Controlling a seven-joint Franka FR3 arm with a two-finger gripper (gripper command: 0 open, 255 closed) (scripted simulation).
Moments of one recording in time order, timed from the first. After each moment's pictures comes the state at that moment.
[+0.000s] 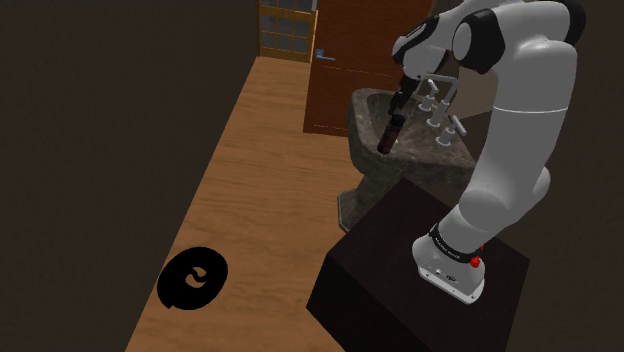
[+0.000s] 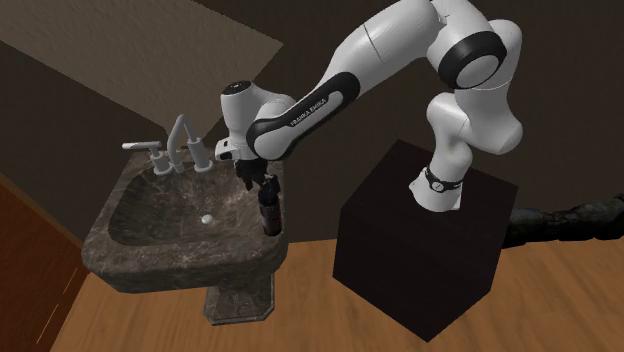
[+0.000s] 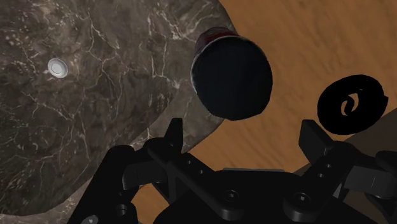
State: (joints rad) arm -0.23 0.44 -0.60 -1.88 0.40 2.19 -1.04
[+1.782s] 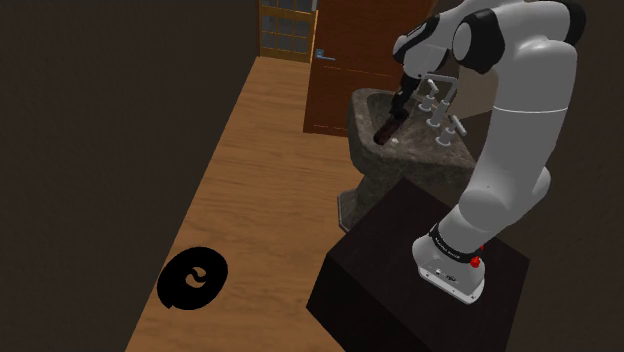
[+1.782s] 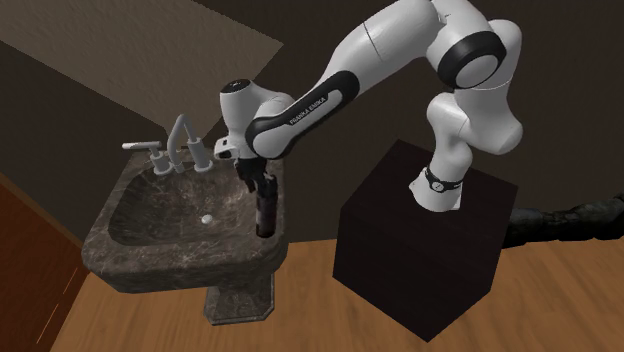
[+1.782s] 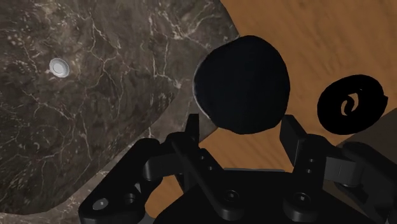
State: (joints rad) arm -0.23 0.44 -0.60 -1.87 0.40 2.18 -1.04
